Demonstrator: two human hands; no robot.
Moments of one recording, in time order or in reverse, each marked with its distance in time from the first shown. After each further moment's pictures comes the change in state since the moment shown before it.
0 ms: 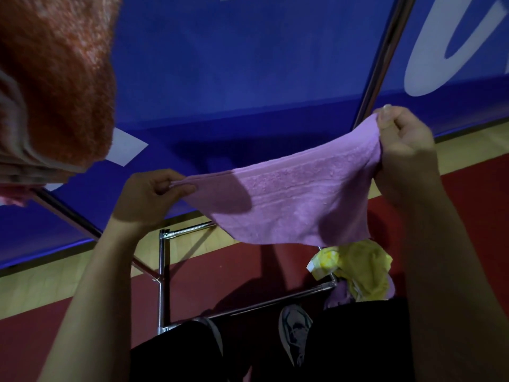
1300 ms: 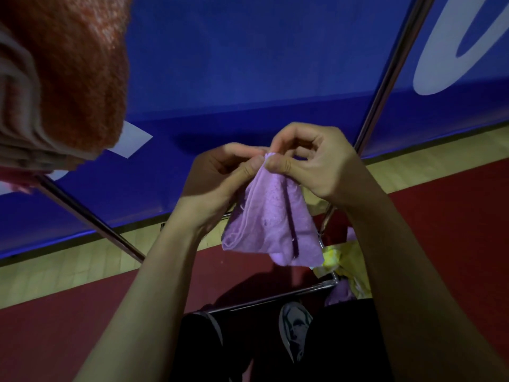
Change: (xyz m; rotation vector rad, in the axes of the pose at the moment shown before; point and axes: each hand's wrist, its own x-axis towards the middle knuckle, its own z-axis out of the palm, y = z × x) left_hand 0.002 0.082 0.056 -0.883 -0.067 -0.078; right_hand -0.036 -0.029 0.088 -0.027 -0.640 -0.087
